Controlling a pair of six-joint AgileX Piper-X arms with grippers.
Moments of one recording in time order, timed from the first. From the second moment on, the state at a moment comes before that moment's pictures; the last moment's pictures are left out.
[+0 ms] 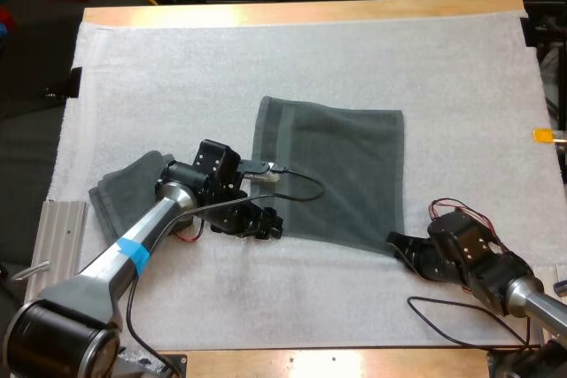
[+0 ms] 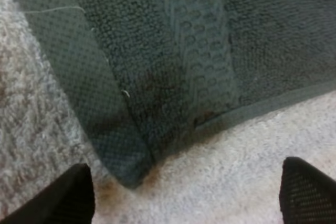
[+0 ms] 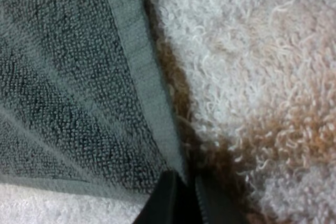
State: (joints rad) left arm -0.33 1.54 -0.82 0.80 0.43 -1.88; right arm 0.55 1.19 -0.32 0.26 -0.17 -0.85
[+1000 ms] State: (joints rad) left arm -0.32 1.64 -0.84 0.73 0.56 -1.95; right arm 0.55 1.19 -0.32 0.26 -0.16 -0.85
